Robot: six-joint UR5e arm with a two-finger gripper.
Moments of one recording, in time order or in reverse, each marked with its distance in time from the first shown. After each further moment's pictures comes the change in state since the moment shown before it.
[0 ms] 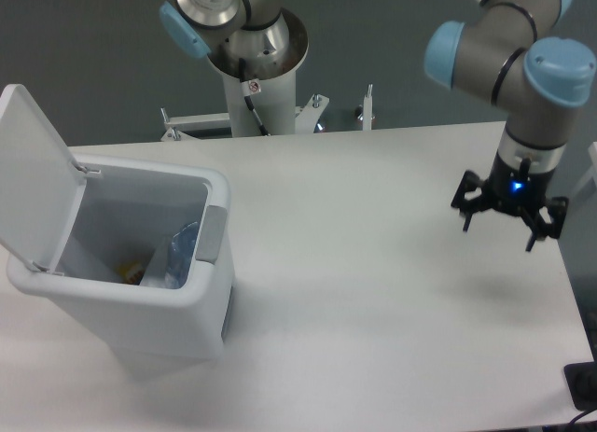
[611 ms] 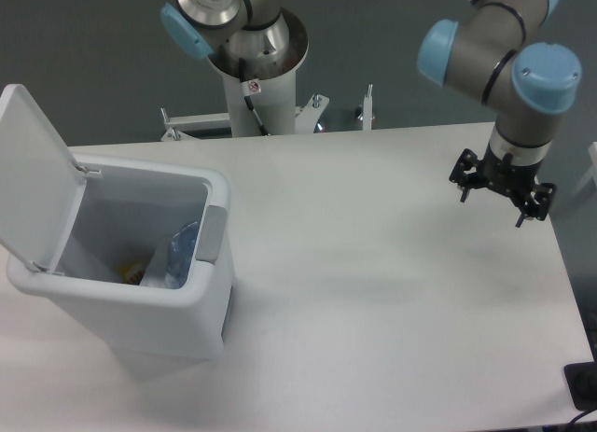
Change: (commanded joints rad) arm -0.057 -0.006 -0.025 0.003 0.174 0.003
